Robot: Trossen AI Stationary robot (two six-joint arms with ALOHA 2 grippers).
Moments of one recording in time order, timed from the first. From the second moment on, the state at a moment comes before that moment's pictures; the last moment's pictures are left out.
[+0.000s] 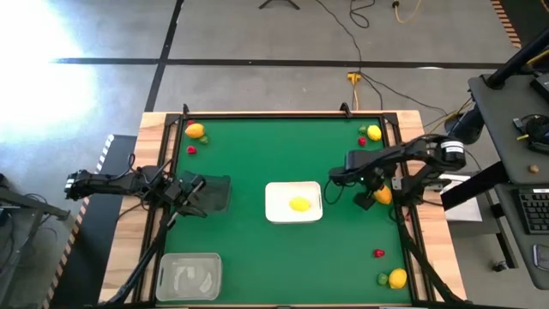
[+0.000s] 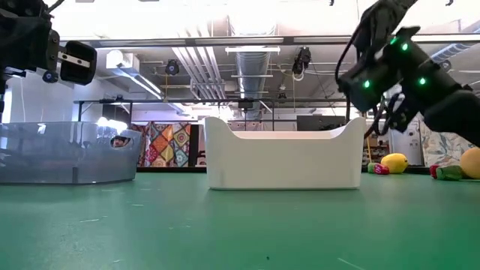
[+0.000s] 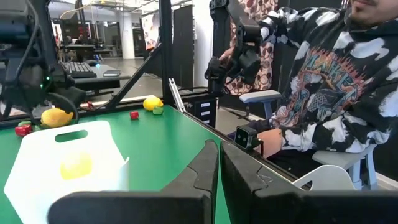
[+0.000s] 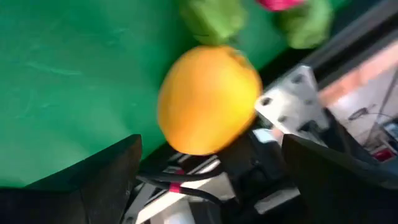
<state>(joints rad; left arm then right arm) -0.07 0.06 0.02 0.06 0.50 -0.04 -0.16 1.61 0.85 -1.44 -0.07 0.61</state>
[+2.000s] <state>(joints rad) -0.07 0.06 0.02 0.06 0.50 -0.04 -0.09 1.55 1.46 -1.23 0.11 0.45</state>
